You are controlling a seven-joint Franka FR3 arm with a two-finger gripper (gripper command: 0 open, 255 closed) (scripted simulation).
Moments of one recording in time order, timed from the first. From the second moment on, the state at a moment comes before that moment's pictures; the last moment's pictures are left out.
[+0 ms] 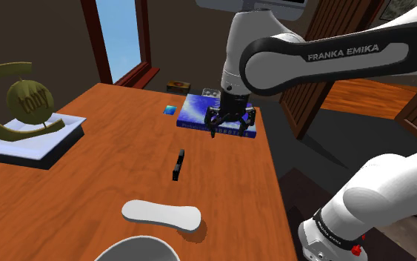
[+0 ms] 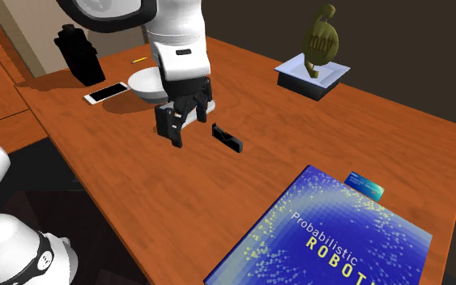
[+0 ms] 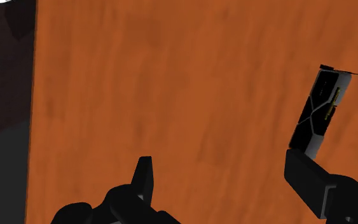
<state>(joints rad) -0.04 -0.45 0.47 -2.39 0.21 1.96 0.78</state>
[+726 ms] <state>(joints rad) -0.08 0.03 0.67 -2.14 0.02 2.12 1.30</state>
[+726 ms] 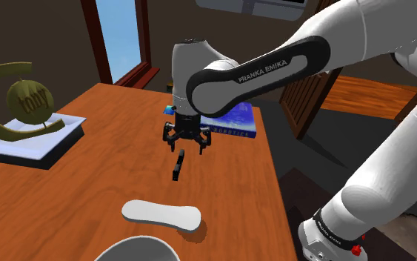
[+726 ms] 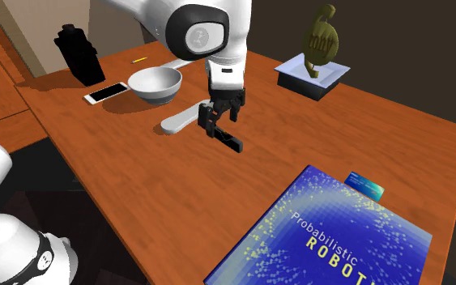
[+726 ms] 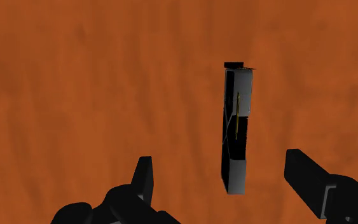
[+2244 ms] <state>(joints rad) -0.05 0.19 0.67 -2.11 -0.09 2.21 1.44</state>
